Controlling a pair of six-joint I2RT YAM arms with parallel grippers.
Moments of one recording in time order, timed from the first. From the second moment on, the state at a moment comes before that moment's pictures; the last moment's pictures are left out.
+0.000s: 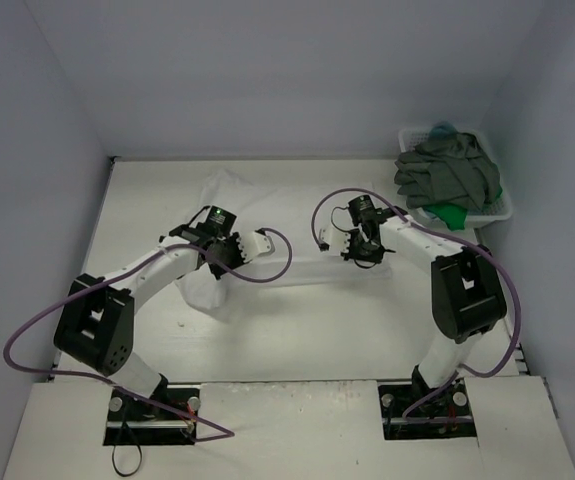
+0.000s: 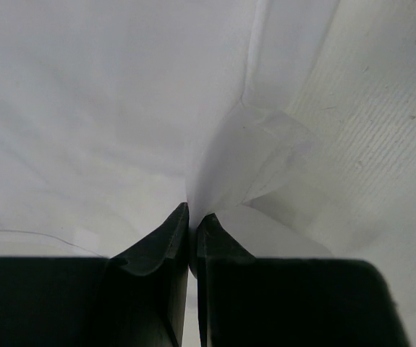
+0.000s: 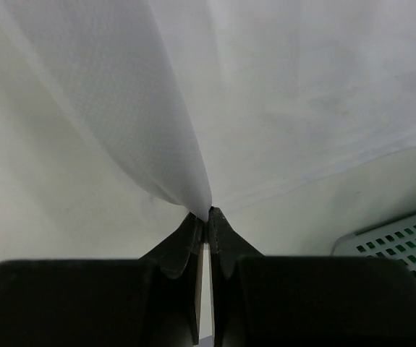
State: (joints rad) left arm -0.46 1.55 1.07 -0.60 0.16 0.75; right arm 0.36 1.74 1.13 -0.68 0.05 -1.05
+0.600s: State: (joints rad) left arm -0.39 1.65 1.15 -0.60 0.20 0.80; right arm 0.34 1.89 1.30 -0.68 0.07 -1.08
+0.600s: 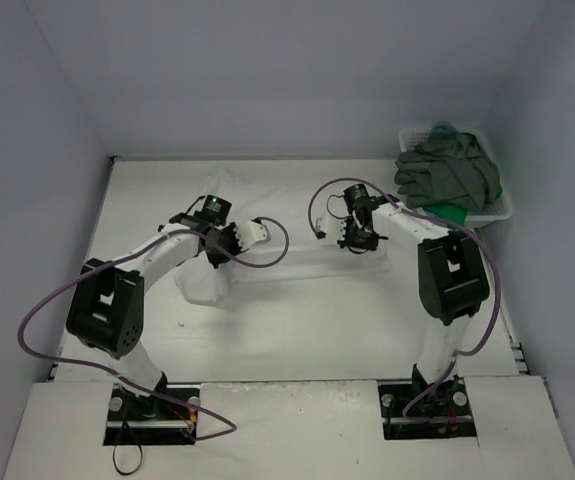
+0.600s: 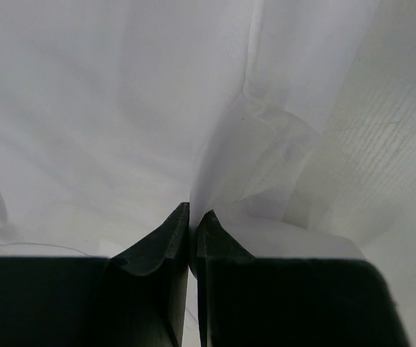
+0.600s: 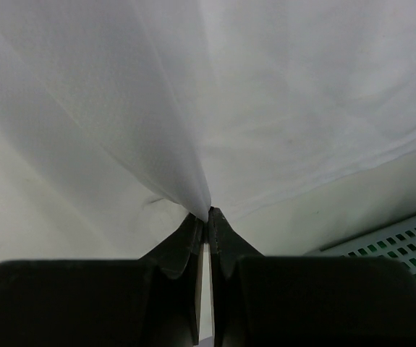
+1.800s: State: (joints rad) left arm -0.31 1.95 1.44 -0.64 0.26 0.87; right arm 0.29 2.15 1.57 -0.68 0.09 -1.08
